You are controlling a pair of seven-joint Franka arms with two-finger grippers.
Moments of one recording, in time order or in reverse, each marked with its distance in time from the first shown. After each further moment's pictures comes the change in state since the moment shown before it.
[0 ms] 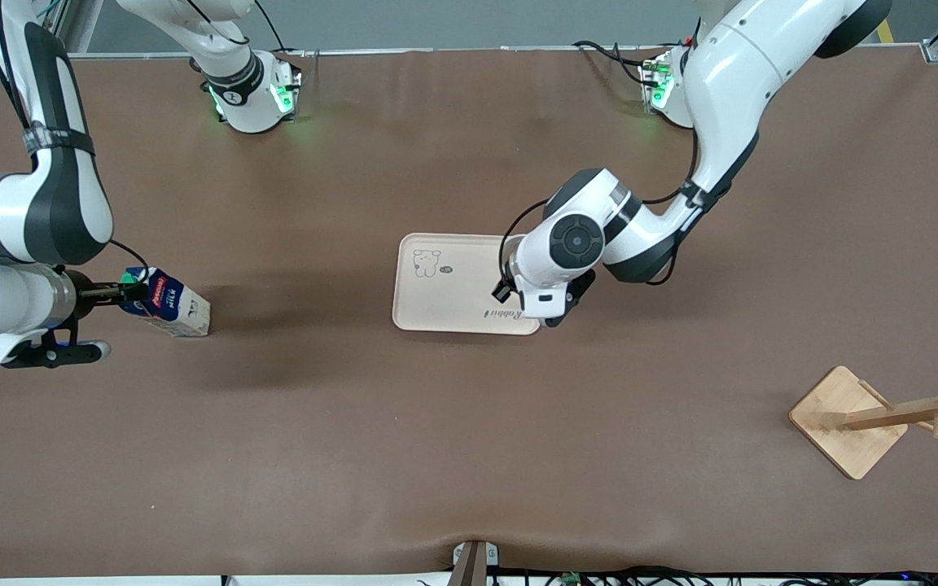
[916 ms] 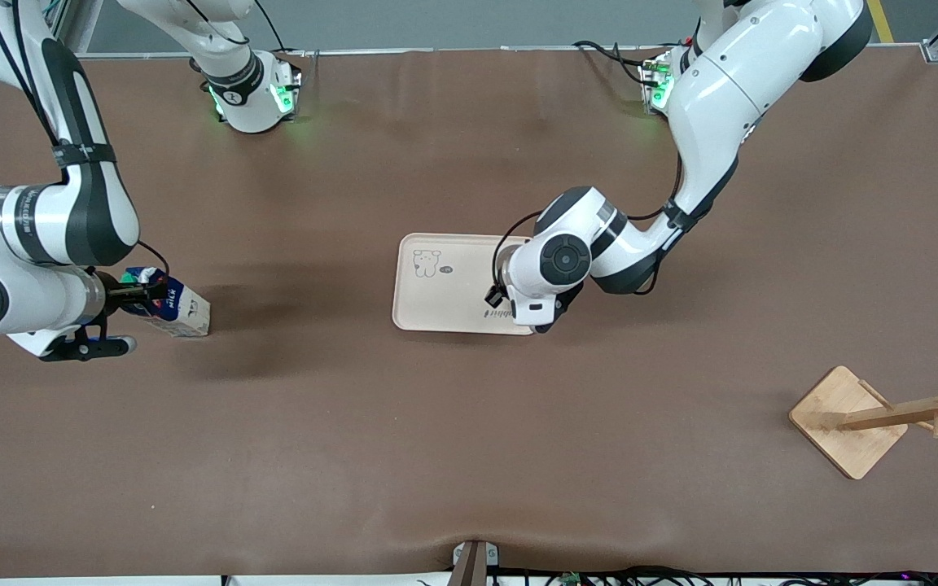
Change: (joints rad) left arm -0.022 0.072 0.018 0.014 0.002 0.049 0.009; right arm -0.019 -0.028 0.006 -0.181 0.000 0.155 0.000
